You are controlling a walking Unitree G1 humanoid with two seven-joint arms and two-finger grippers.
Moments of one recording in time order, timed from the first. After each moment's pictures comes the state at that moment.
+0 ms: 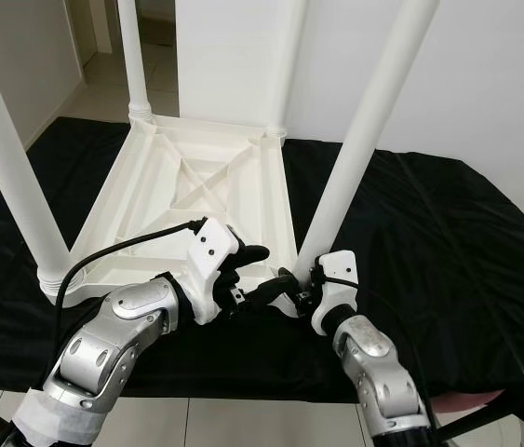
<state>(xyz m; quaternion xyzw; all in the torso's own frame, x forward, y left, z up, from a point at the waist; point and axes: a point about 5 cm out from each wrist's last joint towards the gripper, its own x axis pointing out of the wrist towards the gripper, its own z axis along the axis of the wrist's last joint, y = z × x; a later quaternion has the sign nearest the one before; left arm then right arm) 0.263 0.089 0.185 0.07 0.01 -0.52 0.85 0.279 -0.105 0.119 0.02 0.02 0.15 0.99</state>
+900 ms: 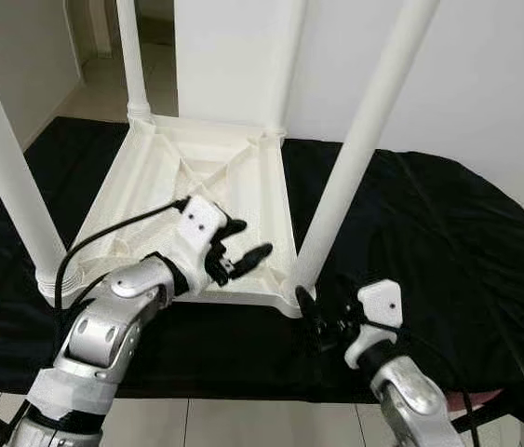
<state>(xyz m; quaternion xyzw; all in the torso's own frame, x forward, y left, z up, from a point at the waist) 0.295 0.101 0.202 0.06 -0.04 -0.43 0.90 0.217 -0.132 0.131 -0.01 -0.03 0.24 0.97</state>
